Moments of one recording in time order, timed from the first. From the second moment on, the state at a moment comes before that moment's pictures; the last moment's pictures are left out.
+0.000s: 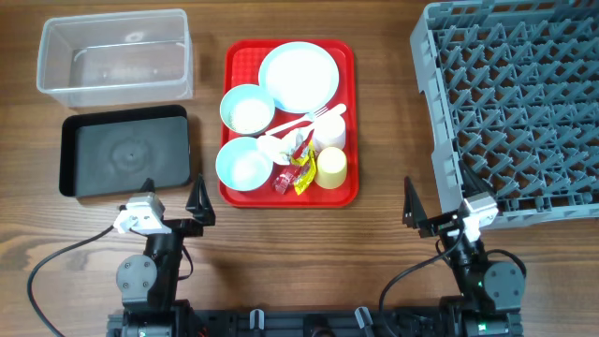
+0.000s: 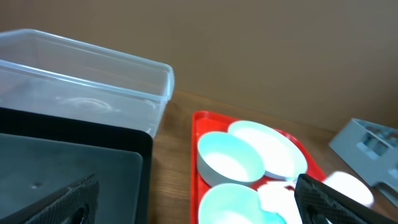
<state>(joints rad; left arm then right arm) 0.03 0.01 0.02 -0.05 0.09 -0.31 0.07 0.02 0.01 0.17 -0.24 0.02</state>
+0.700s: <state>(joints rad) 0.03 0.56 0.72 -0.59 0.22 -0.20 0.07 0.22 0.45 -0.22 -0.29 -0.01</state>
